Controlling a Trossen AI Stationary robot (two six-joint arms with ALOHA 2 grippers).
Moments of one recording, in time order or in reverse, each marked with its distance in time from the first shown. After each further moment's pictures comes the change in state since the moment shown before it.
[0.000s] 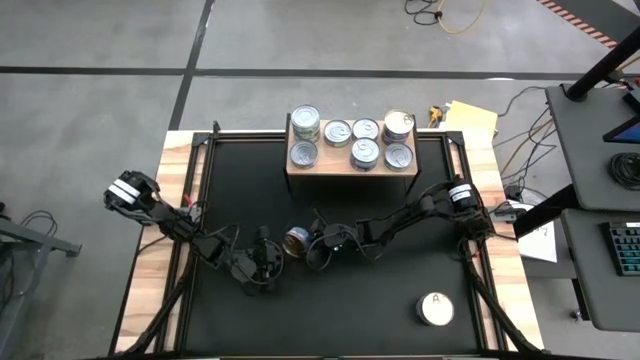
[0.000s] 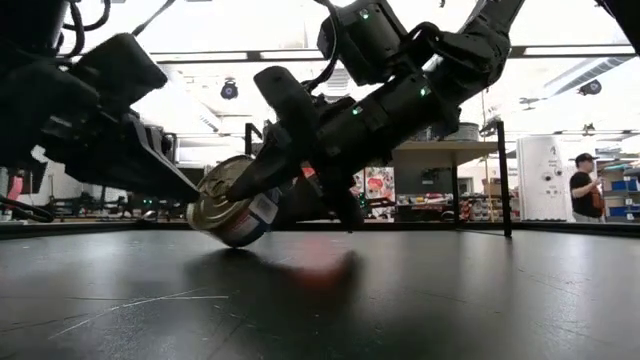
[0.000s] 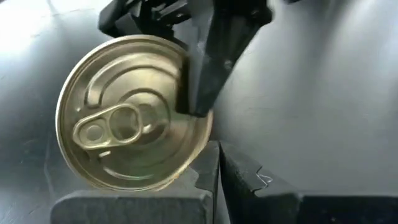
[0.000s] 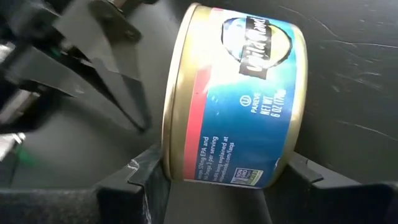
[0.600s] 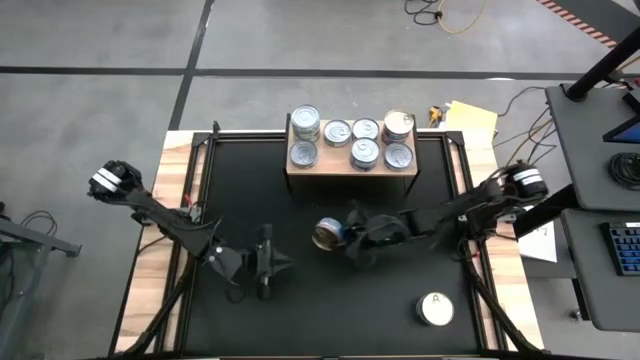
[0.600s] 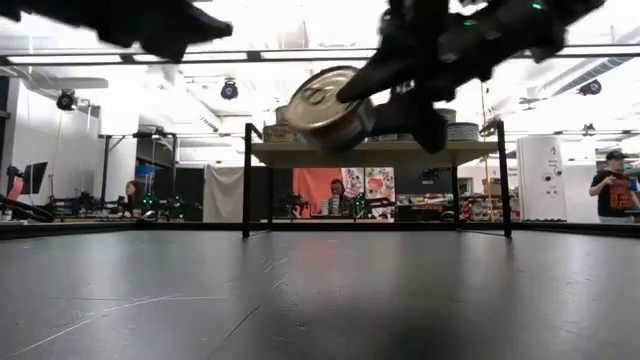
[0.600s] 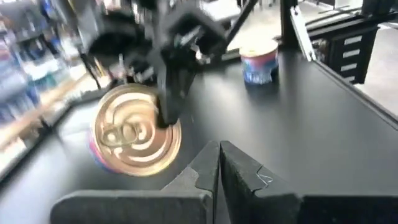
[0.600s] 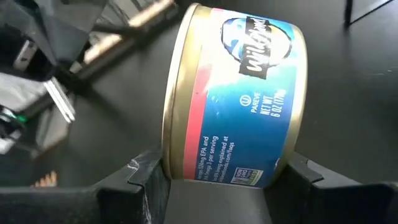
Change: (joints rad) left arm -0.027 -0.208 0.144 -0.001 -0.004 0.470; right arm 0.060 -0.510 -0.314 -0.165 0.083 -0.058
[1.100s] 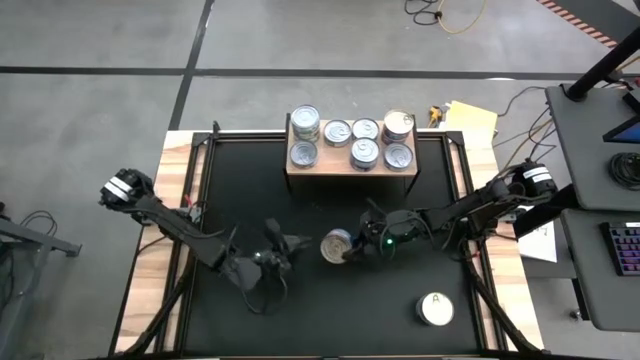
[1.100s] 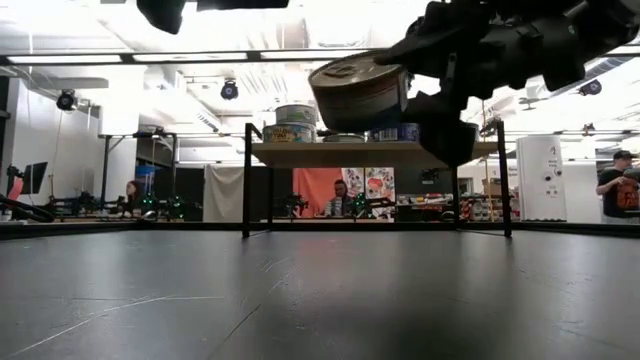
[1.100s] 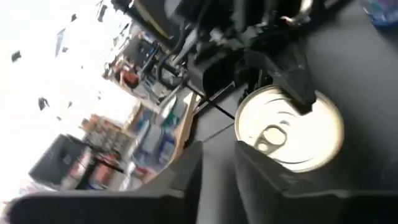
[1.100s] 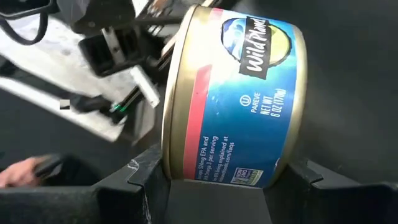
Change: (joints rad) left arm 0.005 0.161 0.317 -0.145 -0.415 0.550; right arm -0.016 -0.081 -0.218 0.324 -0.267 0.189
